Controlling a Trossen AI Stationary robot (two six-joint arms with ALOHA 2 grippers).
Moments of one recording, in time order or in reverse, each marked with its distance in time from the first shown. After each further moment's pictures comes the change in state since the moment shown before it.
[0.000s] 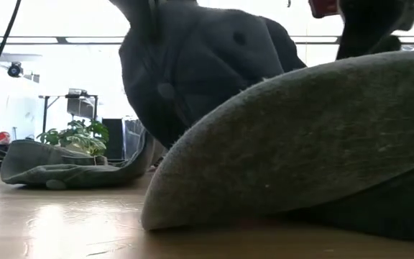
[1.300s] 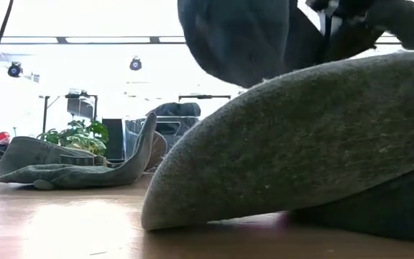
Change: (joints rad) left arm -0.007 -0.073 0.185 0.003 -0.275 -0.050; right arm 0.015 0.017 0.051 -0.175 0.412 -0.839
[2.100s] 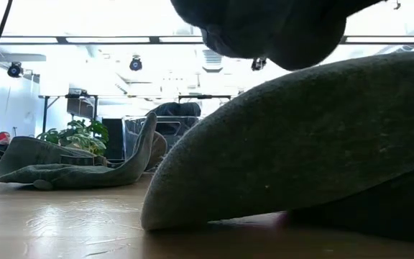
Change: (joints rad) left arm 0.015 0.029 0.049 0.006 -0.029 -0.057; right arm 0.103 0.000 0.179 -0.245 0.129 0.125
